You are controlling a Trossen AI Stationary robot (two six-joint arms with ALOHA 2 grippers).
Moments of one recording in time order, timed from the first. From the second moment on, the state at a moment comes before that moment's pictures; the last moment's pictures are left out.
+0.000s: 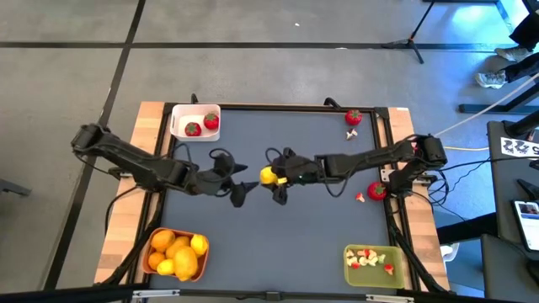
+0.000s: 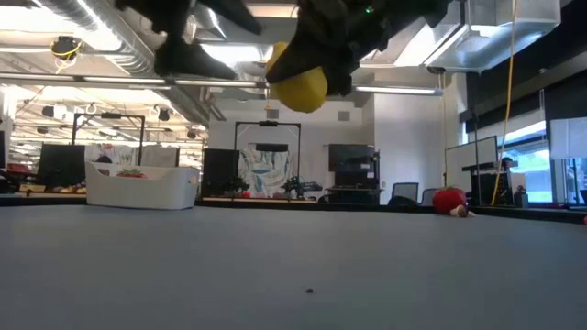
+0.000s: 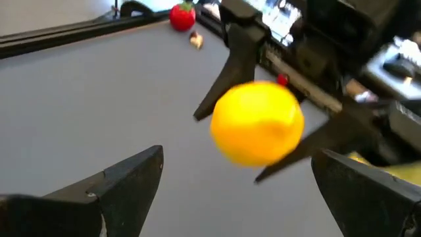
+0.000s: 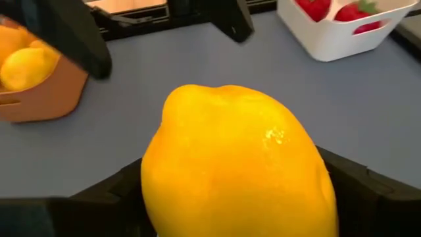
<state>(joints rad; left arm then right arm) -0.29 1.26 0.80 -0.08 -0.64 -0.76 0.09 1.69 1.17 -0.05 0.19 0.22</state>
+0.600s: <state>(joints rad) -0.22 1.44 0.80 0.25 -0.63 -0.75 0.11 1.69 1.17 0.02 0.22 0.20</state>
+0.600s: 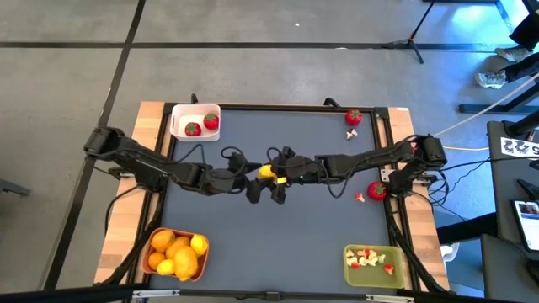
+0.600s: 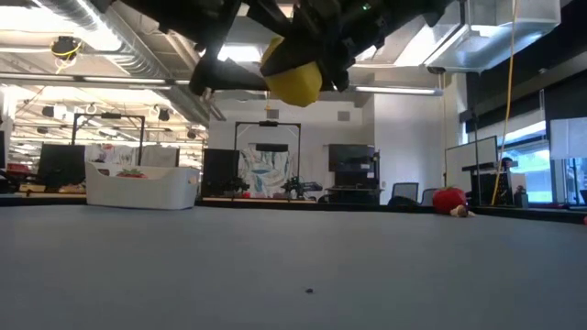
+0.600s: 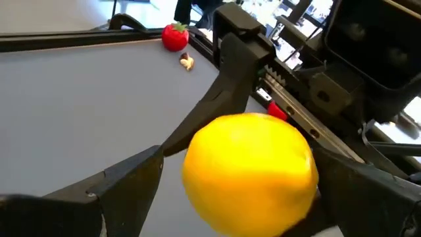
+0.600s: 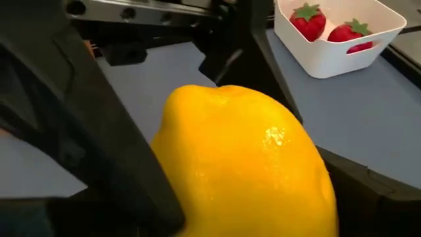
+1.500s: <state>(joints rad) -0.25 1.31 0.81 0.20 -0.49 -0.66 0.16 1.60 1.19 -0.03 0.20 0.17</state>
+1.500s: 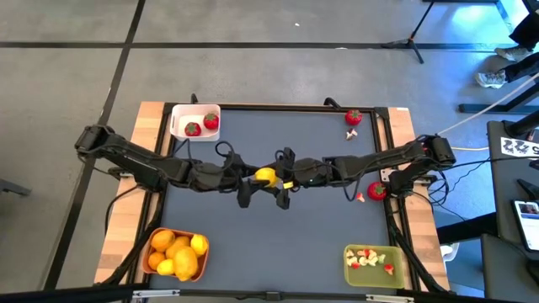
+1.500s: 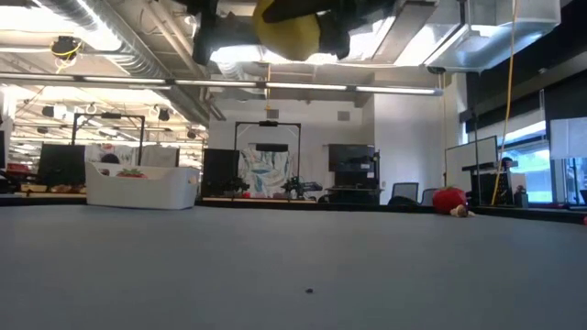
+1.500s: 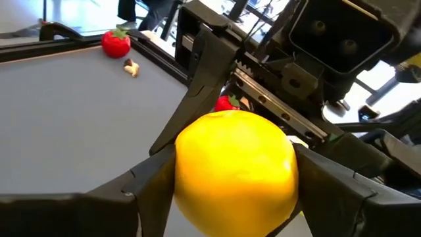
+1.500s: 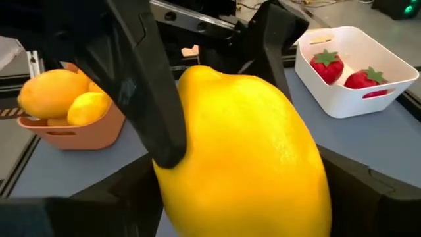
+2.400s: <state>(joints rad) -0.23 1.25 0.80 0.09 -0.46 -0.56 0.15 1.63 1.20 0.02 0.19 0.22</state>
